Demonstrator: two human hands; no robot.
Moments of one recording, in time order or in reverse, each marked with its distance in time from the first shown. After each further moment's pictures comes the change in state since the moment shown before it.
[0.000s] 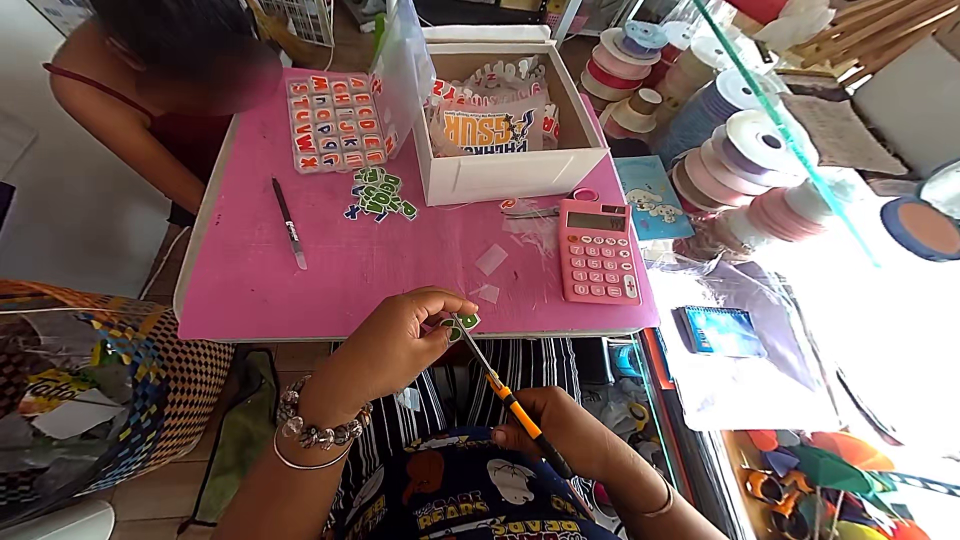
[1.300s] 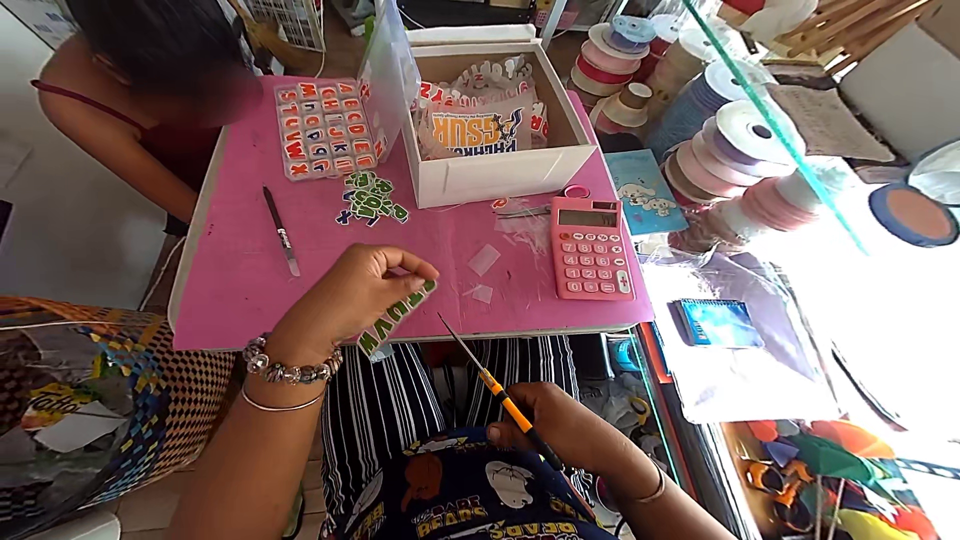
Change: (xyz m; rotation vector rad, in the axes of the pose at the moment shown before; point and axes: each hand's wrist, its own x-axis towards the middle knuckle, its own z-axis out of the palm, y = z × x) left_hand 0.025 0.011 -0.040 0.004 0.122 -0.086; right_hand 0.005 -0.005 -0.005 -0.144 -0.034 0.069
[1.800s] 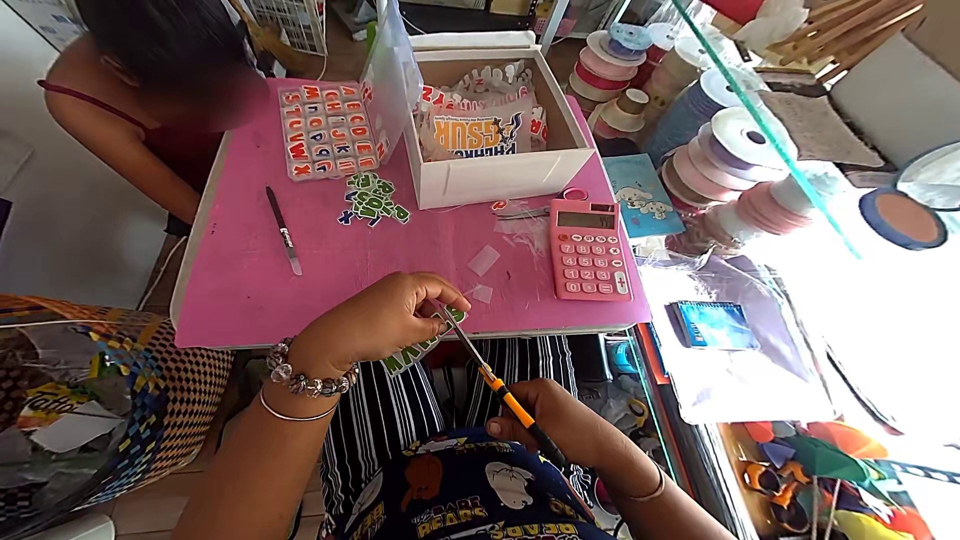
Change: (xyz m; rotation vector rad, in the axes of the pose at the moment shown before) left_hand 0.002 -0.006 0.013 0.084 -0.381 0.063; right_hand -0.001 0.000 0.000 0.145 0.001 -0.059
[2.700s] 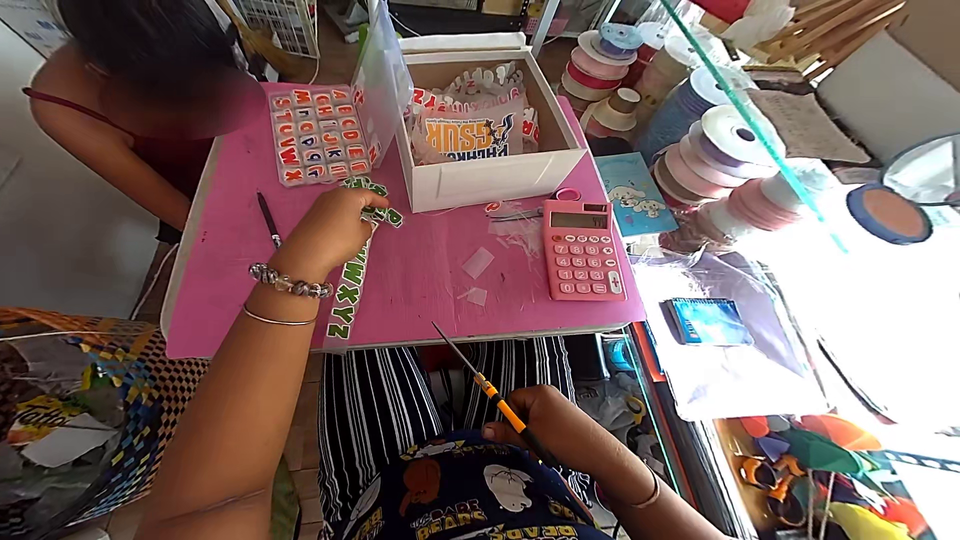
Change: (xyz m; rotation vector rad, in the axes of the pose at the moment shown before) left_hand 0.047 -0.004 -0.079 0.544 0.441 -0.261; right_hand 0.000 0.003 0.003 -0.150 0.053 0.143
